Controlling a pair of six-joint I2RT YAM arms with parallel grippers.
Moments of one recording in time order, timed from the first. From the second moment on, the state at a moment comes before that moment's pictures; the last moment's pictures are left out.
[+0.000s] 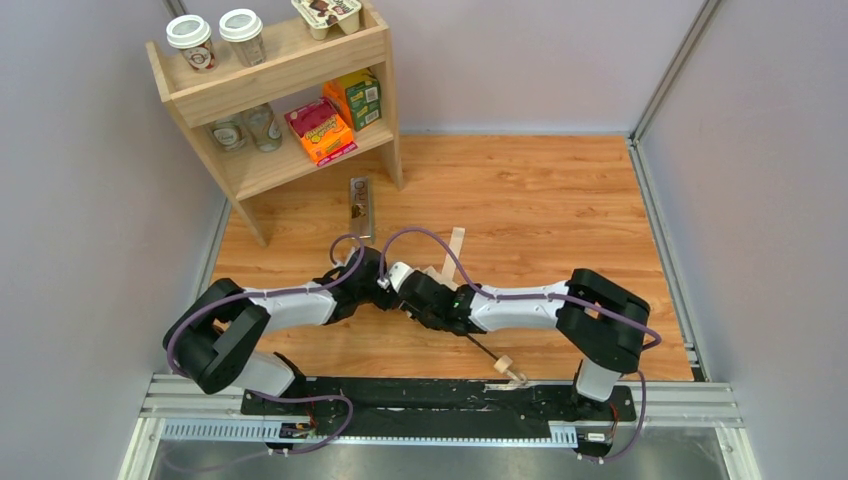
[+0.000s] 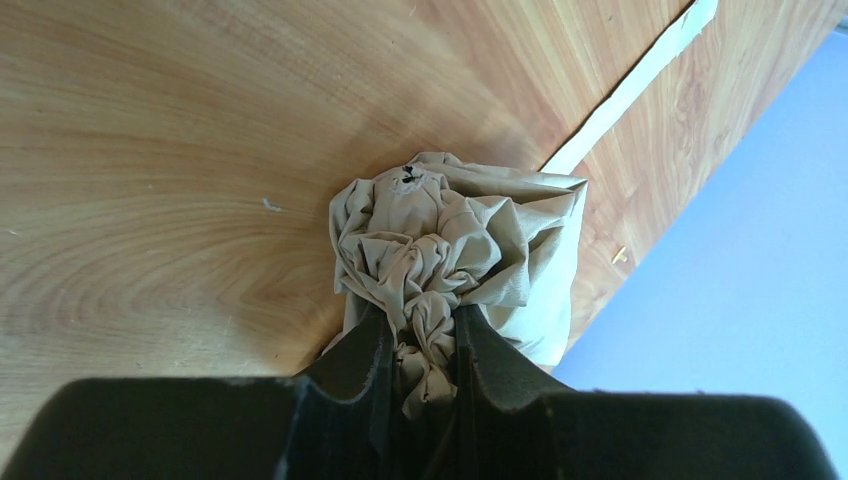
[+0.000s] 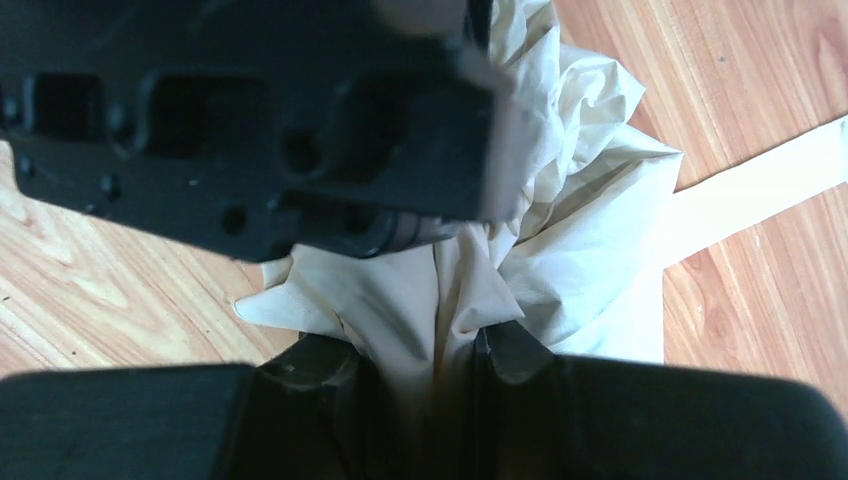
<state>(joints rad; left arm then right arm) -0.69 1.42 0.48 0.13 0.04 -1.54 1.15 1.73 0.93 -0.12 0.33 0.01</state>
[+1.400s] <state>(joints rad) -0.60 1.01 0.55 -0.29 0.05 -1.44 0.74 1.84 0.92 0.09 -0.69 0.27</state>
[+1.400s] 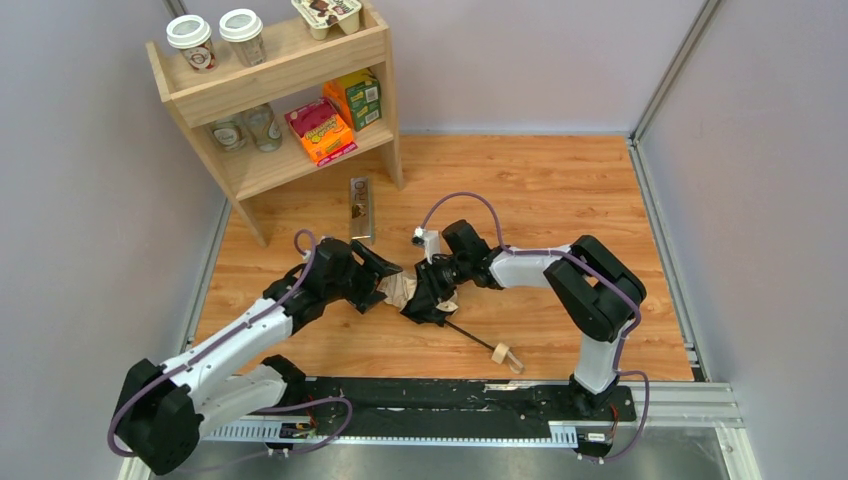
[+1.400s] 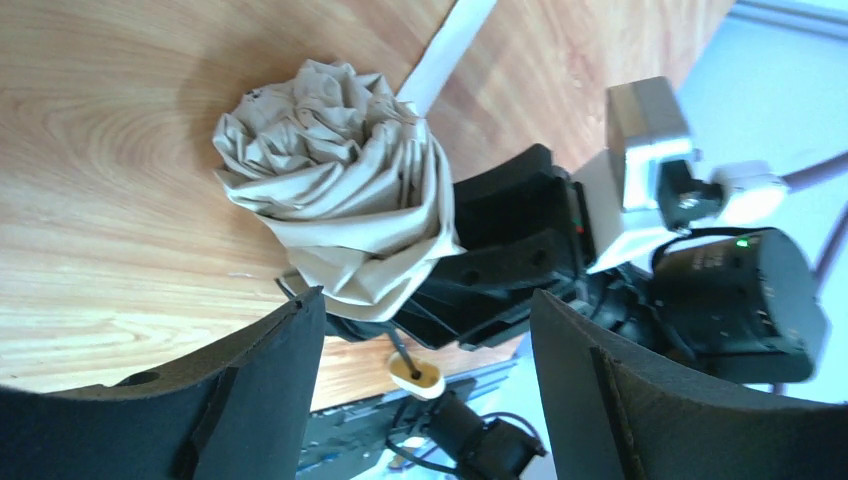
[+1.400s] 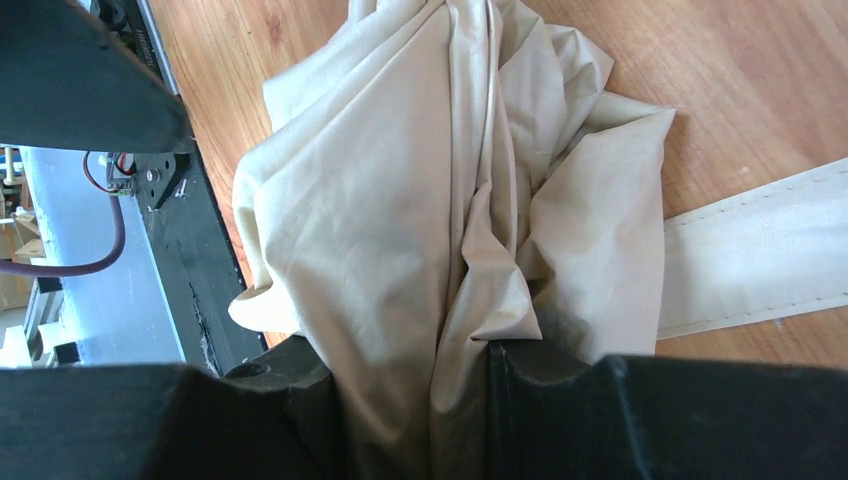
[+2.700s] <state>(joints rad) -0.73 1.44 0.57 0.00 -0.10 -1.50 0.73 1.84 0.94 0.03 -0.67 0.30</state>
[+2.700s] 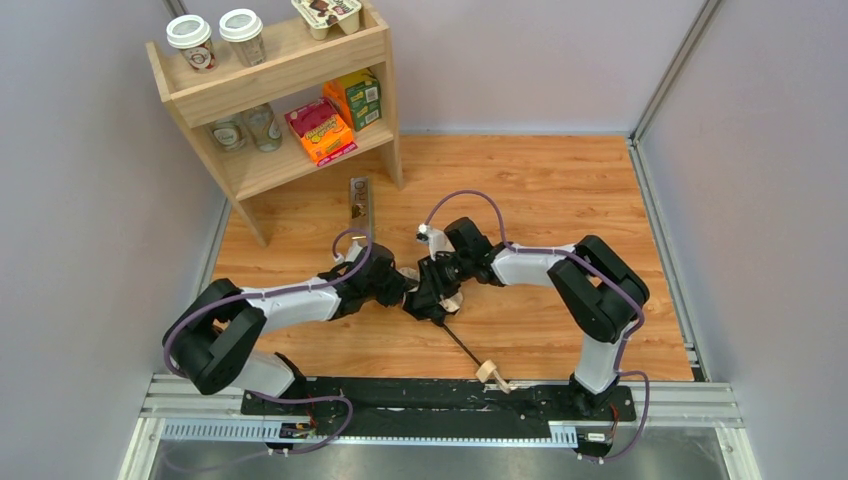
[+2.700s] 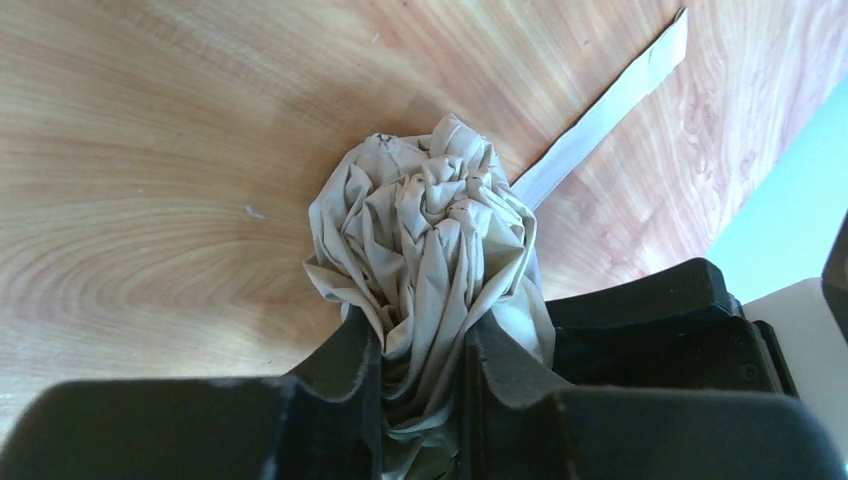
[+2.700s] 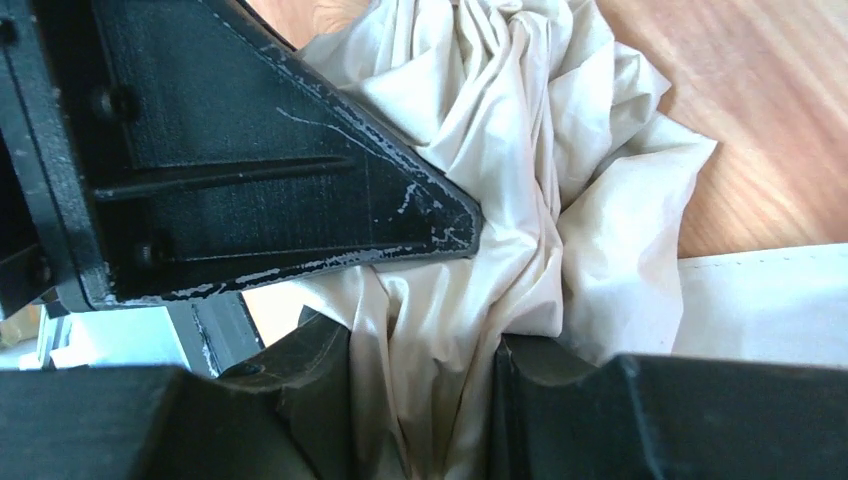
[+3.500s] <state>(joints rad) -0.73 1.49 0.63 -0.01 -0.02 -1.50 1.07 1.68 0.96 -0.27 0.19 0.18</state>
